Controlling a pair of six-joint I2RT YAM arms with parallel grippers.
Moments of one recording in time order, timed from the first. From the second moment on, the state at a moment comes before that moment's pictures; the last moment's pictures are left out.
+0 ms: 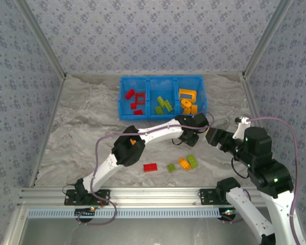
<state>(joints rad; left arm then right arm) -1.10 2.47 2.16 -0.91 -0.11 -0.41 0.32 0.53 1.06 -1.02 -0.09 0.57</state>
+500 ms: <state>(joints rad) -0.96 1.73 1.54 -0.82 -0.21 -0.55 0.60 0.73 0.99 -0.86 -0.16 0.51</state>
